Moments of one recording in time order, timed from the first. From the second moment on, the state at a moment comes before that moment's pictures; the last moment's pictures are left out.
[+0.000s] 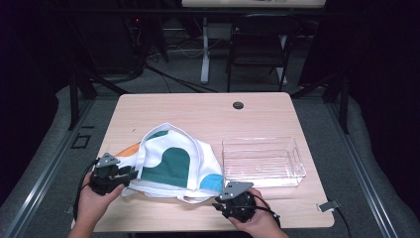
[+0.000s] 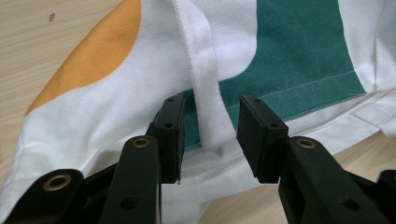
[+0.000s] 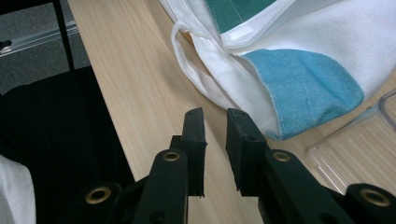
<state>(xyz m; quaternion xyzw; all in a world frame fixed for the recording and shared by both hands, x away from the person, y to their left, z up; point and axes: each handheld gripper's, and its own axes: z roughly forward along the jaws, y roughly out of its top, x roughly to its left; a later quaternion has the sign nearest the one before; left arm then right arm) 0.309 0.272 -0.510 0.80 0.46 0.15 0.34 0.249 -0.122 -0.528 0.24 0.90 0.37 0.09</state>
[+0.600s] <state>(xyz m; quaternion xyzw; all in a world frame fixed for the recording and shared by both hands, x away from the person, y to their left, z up) 0.332 0.265 -0.516 0.82 0.47 0.09 0.32 0.249 -0.120 -0.530 0.23 0.89 0.37 0.09</state>
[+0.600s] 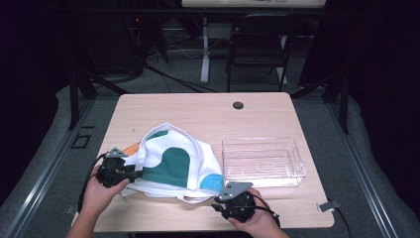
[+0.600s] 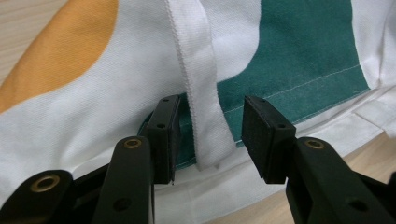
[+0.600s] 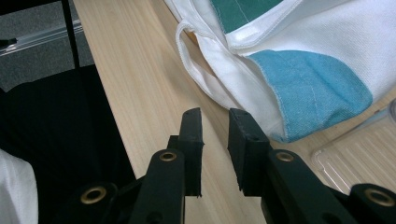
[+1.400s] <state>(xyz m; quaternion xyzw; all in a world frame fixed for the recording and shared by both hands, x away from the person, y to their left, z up) 0.319 0.264 -0.514 0.83 0.44 0.11 0.32 0.248 -0.120 -0.531 0.23 0.90 0.37 0.09</state>
